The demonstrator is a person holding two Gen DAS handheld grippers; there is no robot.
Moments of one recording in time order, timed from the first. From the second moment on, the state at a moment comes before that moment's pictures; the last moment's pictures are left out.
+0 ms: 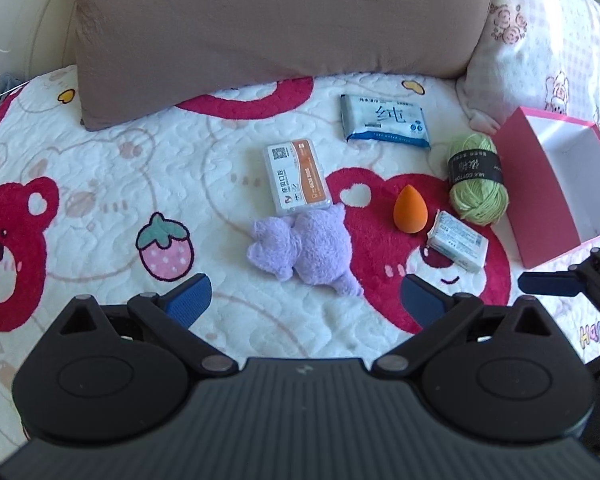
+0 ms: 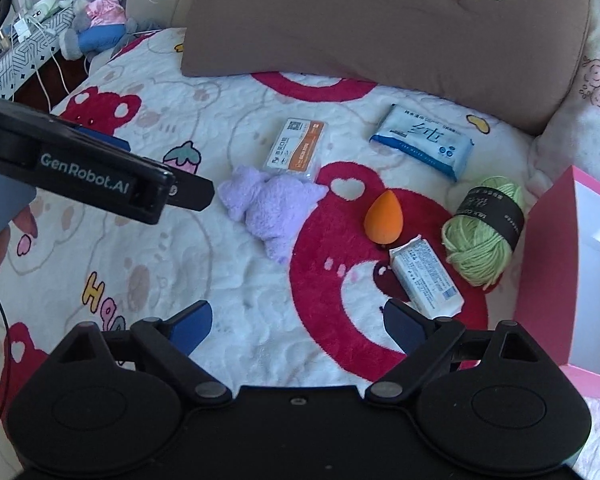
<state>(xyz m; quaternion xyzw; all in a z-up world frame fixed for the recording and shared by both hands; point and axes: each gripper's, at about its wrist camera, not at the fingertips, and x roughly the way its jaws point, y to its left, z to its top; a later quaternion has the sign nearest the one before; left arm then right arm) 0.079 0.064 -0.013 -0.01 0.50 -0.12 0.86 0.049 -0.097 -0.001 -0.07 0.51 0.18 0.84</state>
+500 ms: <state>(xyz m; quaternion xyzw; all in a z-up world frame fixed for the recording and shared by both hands) 0.116 0.068 -0.075 0.00 0.53 -0.15 0.84 0.098 -0.075 -0.070 -0.04 0.53 0.18 0.83</state>
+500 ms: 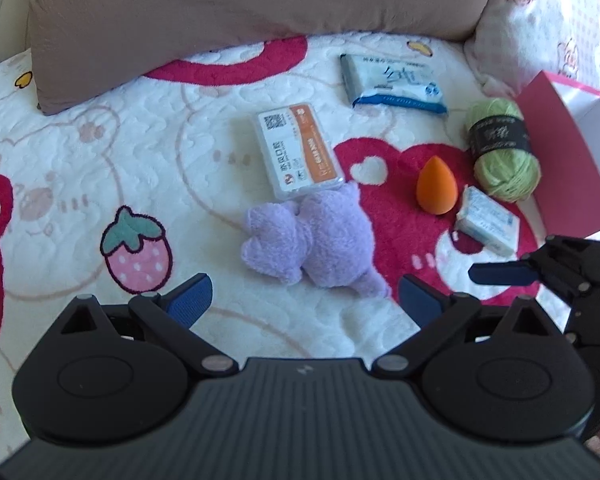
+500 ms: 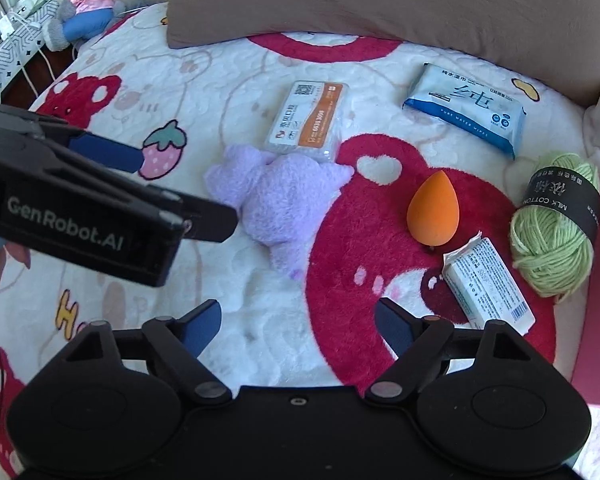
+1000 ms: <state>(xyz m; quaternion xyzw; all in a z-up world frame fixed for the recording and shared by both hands) 0.149 0.083 -0.130 -0.01 0.52 -0.15 0.84 0.105 -0.058 -0.133 -0.06 0.51 0.23 0.83</state>
